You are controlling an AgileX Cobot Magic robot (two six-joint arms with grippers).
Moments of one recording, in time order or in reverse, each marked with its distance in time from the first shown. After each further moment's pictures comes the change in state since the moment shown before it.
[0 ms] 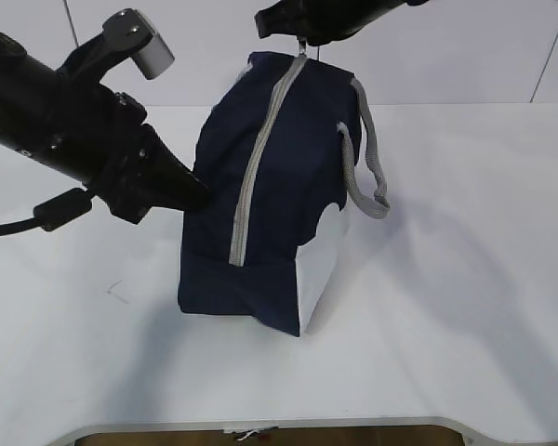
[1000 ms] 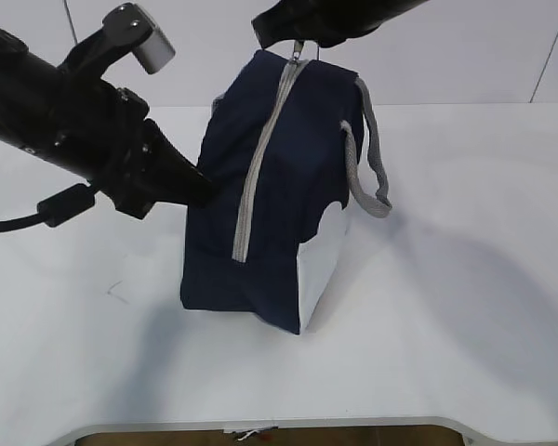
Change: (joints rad) left arm 0.000 0.001 0.000 -0.034 -0.016 0.026; right arm 0.115 -0.283 0.269 -0.017 0.025 -0.082
